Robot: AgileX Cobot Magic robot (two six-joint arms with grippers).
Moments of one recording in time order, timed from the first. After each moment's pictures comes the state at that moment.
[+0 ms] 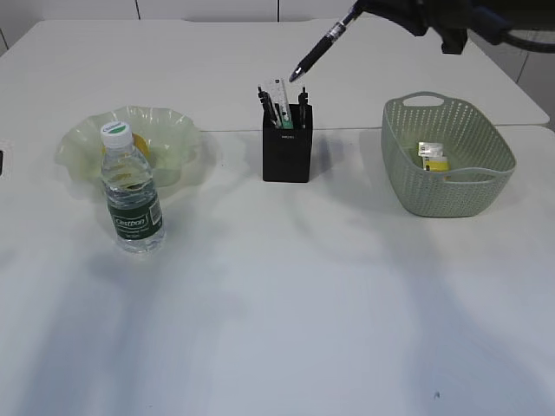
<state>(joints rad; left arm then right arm) -0.09 1.05 -0.68 -0.24 0.35 0.18 0.06 1.71 -1.31 -1.45 -0.67 2.16</state>
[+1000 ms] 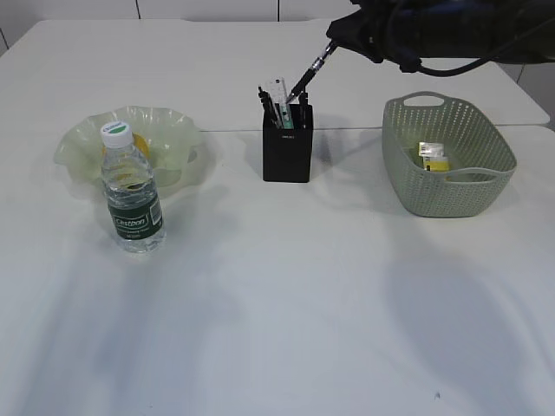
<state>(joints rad) -0.09 1.02 -0.67 -0.07 0.20 0.18 0.06 2.15 -1.75 -1.54 -0.59 2.15</state>
